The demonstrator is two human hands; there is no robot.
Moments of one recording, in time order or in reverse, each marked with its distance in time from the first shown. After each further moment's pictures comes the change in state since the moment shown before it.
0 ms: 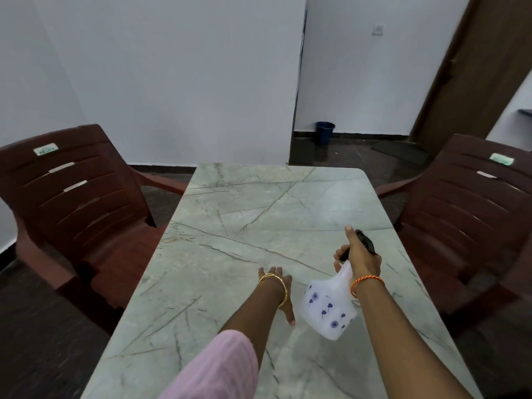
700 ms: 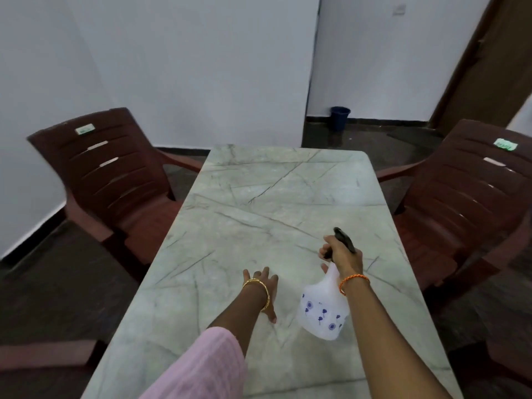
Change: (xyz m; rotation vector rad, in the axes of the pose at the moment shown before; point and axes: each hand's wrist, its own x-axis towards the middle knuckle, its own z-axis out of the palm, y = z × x) left_hand -0.108 0.022 0.071 -0.072 -0.013 -0.091; right_hand -0.076 0.028 -0.059 -0.216 -0.211 0.077
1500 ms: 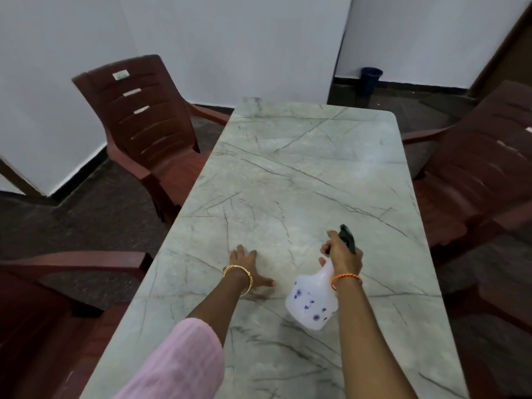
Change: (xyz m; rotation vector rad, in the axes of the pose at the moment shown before) left_hand -0.106 -0.030 0.112 -0.539 0.037 -0.276; right_hand -0.110 0.091 -0.022 0.001 0.138 0.061
